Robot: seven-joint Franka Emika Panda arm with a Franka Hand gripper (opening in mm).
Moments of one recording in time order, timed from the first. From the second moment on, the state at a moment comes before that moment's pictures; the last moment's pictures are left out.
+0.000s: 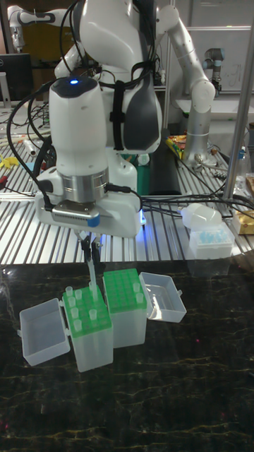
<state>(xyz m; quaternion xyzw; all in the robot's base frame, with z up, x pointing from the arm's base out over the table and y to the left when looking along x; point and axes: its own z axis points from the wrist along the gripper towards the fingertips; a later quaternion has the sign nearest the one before) 0.538 -0.059 0.293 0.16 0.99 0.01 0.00</state>
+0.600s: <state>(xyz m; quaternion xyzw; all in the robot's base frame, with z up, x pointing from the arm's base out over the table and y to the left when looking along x) 0.538 -0.059 0.293 0.16 0.99 0.01 0.00</state>
